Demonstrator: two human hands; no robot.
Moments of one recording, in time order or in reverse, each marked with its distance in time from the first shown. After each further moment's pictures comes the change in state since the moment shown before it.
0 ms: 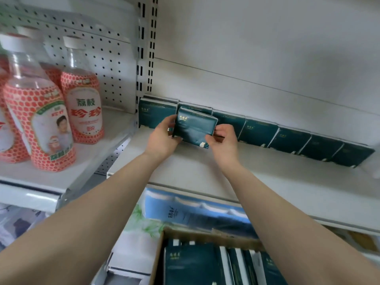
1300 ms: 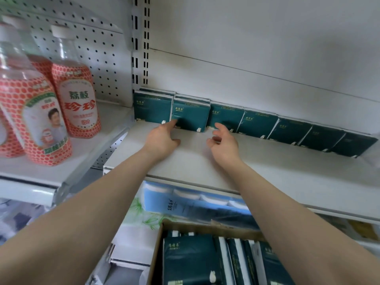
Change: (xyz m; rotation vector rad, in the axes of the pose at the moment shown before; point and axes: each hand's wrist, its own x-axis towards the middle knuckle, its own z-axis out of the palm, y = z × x) left_hand -0.002 -0.010 0.003 0.500 -0.147 0.047; right_hand -0.006 0.020 -0.015 -0.239 -0.171 0.071
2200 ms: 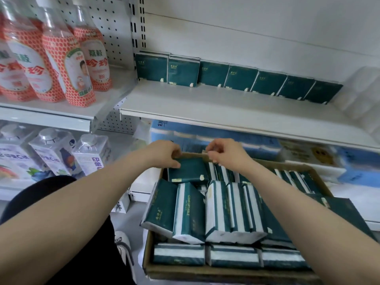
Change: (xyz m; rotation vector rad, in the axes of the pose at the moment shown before) left_hand -0.206 0.031 -0.008 0.381 -0.608 0.091; right_hand -0.205 0.027 -0.069 -0.283 -0.380 0.002
